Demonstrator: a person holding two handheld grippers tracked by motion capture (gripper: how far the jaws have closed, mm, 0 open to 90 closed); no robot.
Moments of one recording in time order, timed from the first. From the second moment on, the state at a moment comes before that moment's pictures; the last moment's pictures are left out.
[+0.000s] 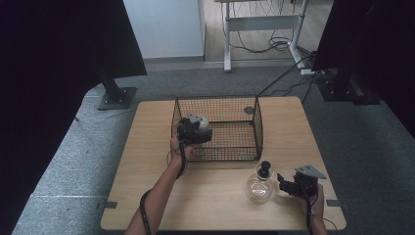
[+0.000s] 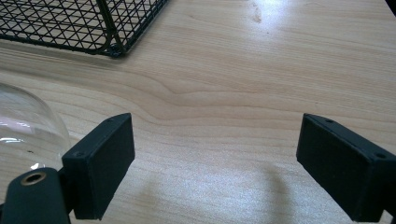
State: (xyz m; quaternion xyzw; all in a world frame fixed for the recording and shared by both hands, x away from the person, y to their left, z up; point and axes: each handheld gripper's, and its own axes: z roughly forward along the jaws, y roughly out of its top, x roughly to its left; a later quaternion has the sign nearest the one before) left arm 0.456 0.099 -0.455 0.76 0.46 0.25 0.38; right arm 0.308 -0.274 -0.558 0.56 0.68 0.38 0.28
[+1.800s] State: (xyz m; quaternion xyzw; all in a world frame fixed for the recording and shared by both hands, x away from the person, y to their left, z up) left arm 0.445 0.099 -0.445 0.76 0.46 0.26 0.37; right arm 0.308 -0.272 -0.558 0.55 0.69 0.37 0.28
